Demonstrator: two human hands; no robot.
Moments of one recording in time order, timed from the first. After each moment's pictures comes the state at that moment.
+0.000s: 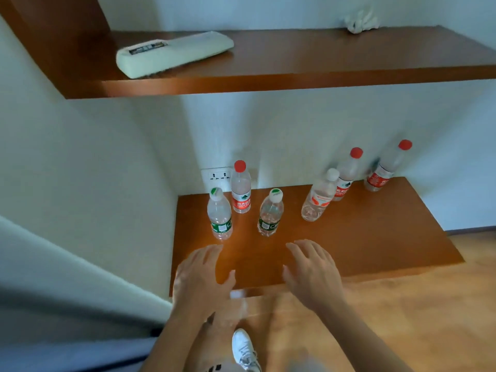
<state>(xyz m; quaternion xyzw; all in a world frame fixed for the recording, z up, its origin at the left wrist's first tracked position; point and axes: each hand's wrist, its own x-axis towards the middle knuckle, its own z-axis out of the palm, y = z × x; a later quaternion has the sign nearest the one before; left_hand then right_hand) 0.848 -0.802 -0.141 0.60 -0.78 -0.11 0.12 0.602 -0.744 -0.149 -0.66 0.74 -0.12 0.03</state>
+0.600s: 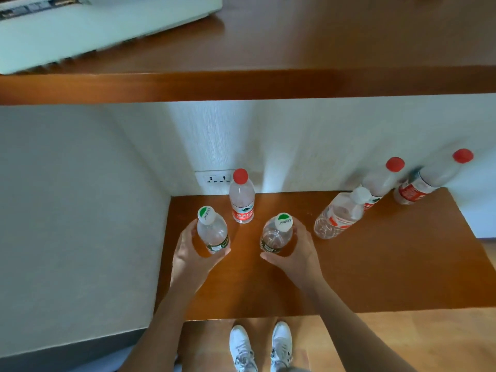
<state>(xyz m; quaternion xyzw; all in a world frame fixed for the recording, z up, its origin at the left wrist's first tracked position) 0.819 -0.918 -0.197 0.68 -0.62 -0.26 0.28 0.578 -0.880 -0.208 -0.48 0.73 -0.30 0.37</state>
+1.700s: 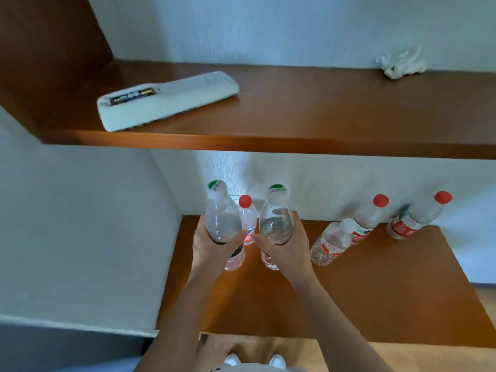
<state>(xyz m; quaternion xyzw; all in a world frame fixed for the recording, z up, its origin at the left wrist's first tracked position) 0.764 -0.922 -0.079 0.61 -0.50 -0.40 0.46 0.600 -0.906 -0.095 -0.51 0.62 -0.48 0.35</state>
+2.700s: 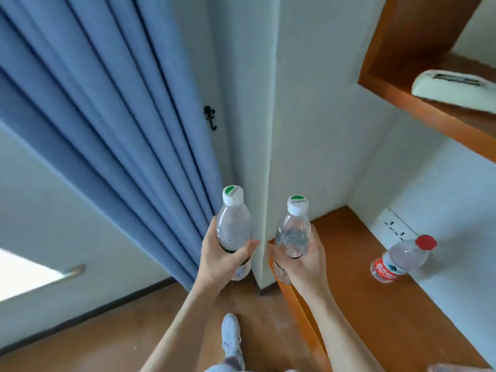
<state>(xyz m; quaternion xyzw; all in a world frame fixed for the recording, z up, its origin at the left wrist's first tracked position) 0.830 -0.689 -0.058 0.73 -0.22 -0.10 0.64 0.720 -0.831 -0.090 -0.73 0.25 -0.27 0.58</state>
